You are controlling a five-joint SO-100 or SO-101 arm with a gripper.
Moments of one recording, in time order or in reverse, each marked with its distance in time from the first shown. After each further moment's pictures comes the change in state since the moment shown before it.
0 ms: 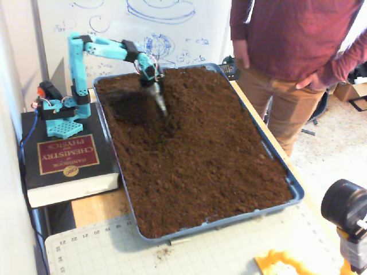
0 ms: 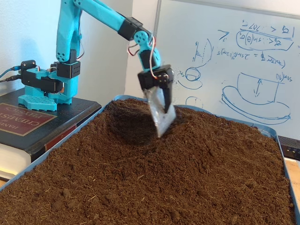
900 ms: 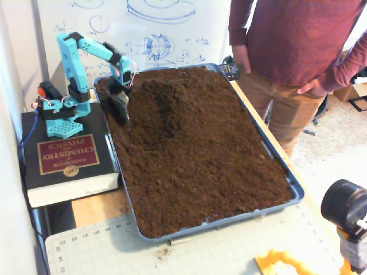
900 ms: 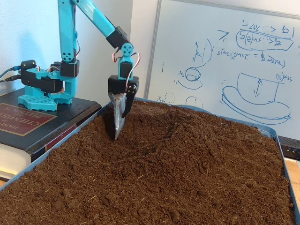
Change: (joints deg) arm -15.9 -1.8 24.9 -8.9 0.2
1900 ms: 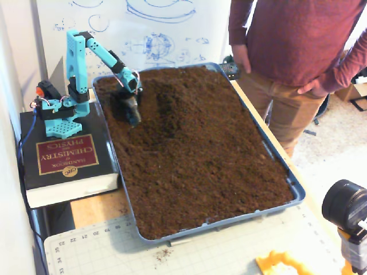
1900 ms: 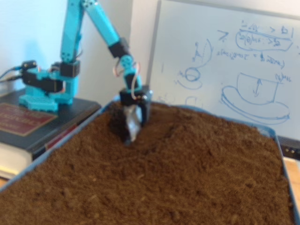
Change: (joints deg) arm 6.2 -7.6 -4.7 -22.5 9.8
